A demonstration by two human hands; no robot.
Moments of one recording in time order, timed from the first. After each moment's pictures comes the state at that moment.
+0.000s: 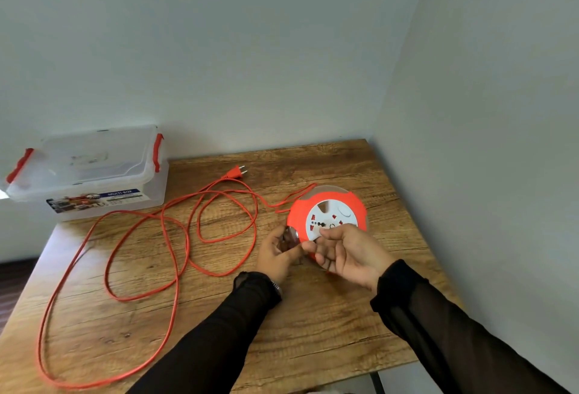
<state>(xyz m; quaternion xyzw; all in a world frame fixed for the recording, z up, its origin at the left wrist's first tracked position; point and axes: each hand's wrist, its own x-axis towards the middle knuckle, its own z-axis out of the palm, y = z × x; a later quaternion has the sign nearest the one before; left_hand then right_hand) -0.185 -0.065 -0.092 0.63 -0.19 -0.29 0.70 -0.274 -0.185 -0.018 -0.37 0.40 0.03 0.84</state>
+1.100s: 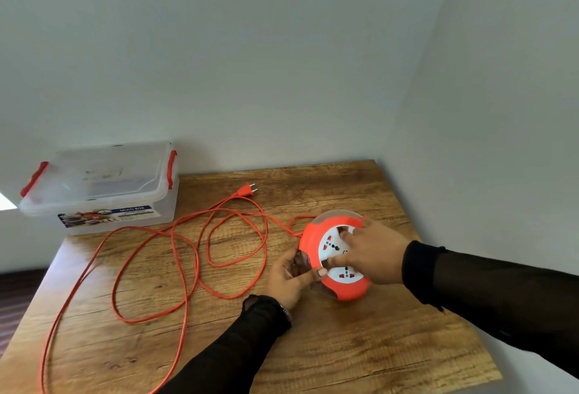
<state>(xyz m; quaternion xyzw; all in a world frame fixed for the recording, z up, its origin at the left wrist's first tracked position) -0.182 -0.065 -0.095 0.58 -0.17 -0.34 0.72 -0.257 -0.230 0.016 -0.95 -0.15 0.18 -0.21</state>
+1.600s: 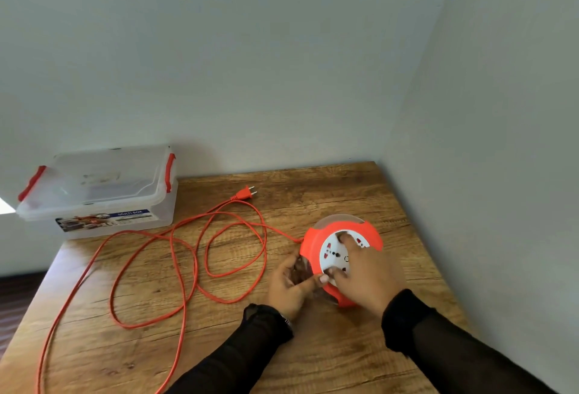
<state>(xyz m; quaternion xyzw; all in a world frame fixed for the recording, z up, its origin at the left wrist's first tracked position) -0.190 -0.064 -0.095 0.57 -0.16 -0.33 0.74 -0.275 -0.193 -0.029 -0.96 0.27 -0.01 0.07</state>
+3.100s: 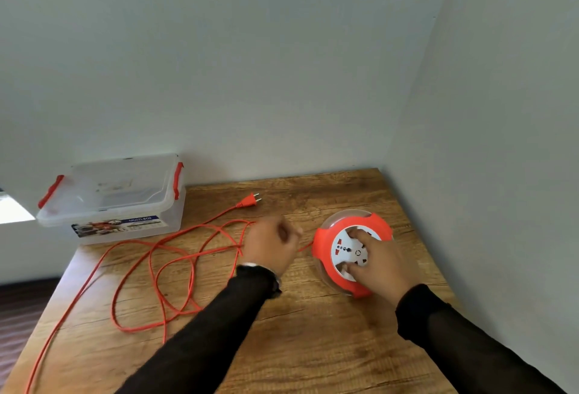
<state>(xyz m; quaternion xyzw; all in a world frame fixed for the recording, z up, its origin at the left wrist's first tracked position) -0.130 -0.065 -0.023 0.88 -0.28 -0.03 0.39 -0.279 -0.218 -0.015 -0.93 0.33 -0.02 0.16</state>
